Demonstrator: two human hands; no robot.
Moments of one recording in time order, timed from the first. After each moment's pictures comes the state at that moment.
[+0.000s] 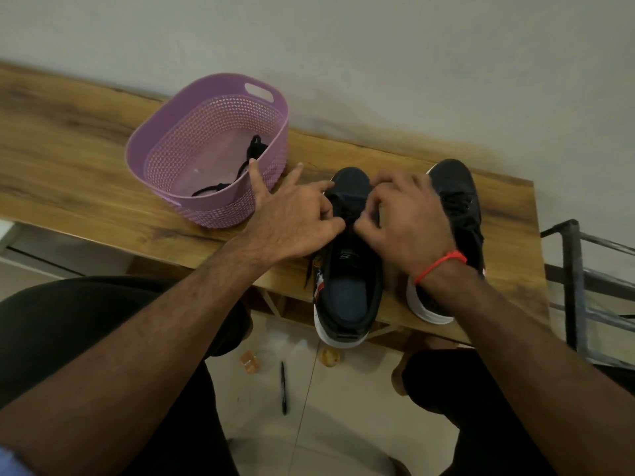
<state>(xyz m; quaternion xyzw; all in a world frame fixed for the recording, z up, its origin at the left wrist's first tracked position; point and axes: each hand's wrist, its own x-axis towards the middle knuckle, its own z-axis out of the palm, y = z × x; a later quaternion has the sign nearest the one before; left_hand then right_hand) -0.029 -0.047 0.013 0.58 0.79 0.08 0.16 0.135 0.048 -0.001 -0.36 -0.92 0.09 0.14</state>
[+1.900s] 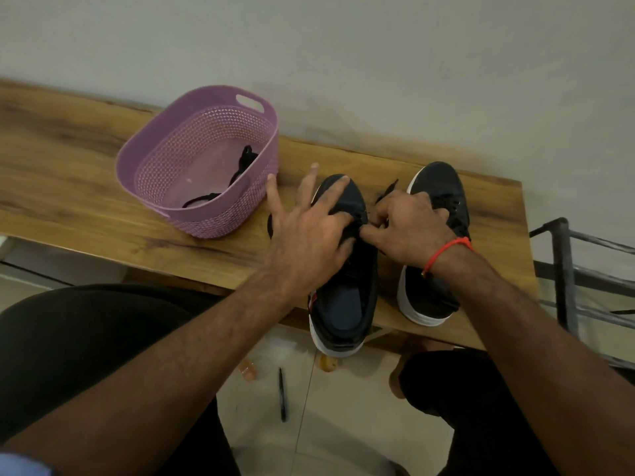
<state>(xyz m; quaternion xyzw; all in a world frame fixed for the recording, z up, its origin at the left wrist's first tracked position) 0.013 -0.051 -0.005 0.65 0.75 0.10 -0.05 0.142 0.052 0.031 -0.46 -0.86 0.24 -0.03</state>
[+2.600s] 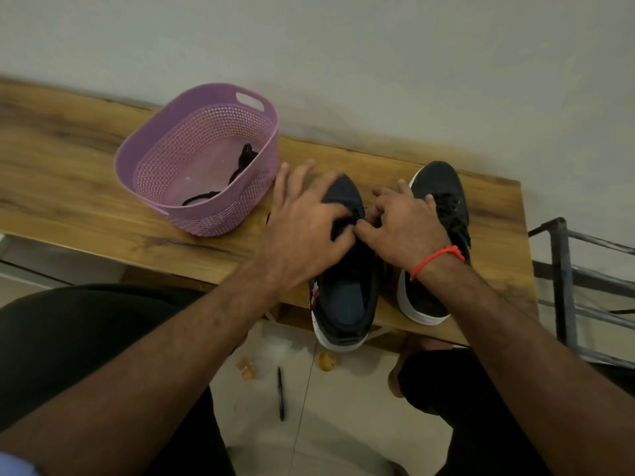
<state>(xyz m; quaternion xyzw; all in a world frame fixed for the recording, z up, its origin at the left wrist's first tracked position) -0.003 -0.048 -0.004 0.65 0.74 0.17 0.00 0.138 0.048 0.022 -0.44 -0.87 0.21 -0.01</state>
